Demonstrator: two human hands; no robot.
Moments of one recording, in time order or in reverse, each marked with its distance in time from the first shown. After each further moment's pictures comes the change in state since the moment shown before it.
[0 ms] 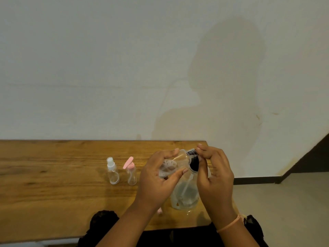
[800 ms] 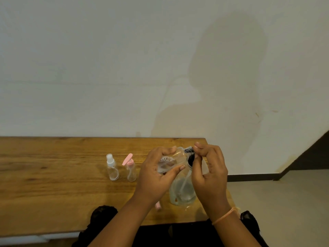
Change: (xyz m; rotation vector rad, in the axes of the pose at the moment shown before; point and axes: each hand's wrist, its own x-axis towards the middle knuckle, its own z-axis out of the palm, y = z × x) left_hand 0.002 -0.006 0.001 0.030 -0.032 -0.065; right_hand -0.001 0.007 0.006 0.020 -0.013 0.017
